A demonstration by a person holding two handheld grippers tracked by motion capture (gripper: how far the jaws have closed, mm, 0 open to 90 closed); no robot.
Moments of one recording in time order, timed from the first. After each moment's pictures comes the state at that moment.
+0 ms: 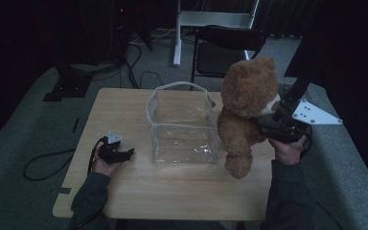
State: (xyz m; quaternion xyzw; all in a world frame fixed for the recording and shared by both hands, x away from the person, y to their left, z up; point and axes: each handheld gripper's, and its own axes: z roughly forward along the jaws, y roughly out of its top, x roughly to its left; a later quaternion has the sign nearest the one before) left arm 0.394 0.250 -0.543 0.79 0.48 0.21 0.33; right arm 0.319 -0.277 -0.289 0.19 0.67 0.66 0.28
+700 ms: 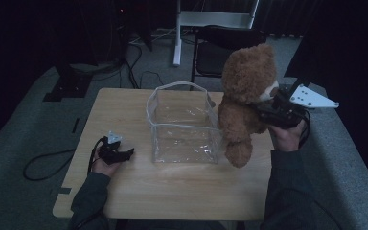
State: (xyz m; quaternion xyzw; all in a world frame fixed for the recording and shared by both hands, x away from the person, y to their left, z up) left arm 0.394 0.250 -0.543 0.79 0.48 0.21 0.33; right arm 0.350 -0.280 -0.276 0.20 0.67 0.65 0.28
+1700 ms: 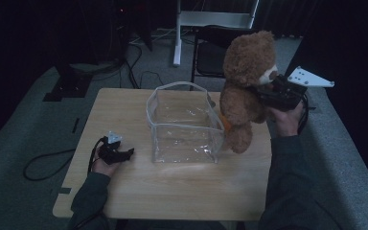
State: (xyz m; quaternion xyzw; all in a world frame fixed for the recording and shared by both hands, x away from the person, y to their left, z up) left arm 0.394 0.250 -0.543 0.79 0.48 0.21 0.33; right arm 0.395 -0.287 -0.265 0.23 0.68 0.64 0.27
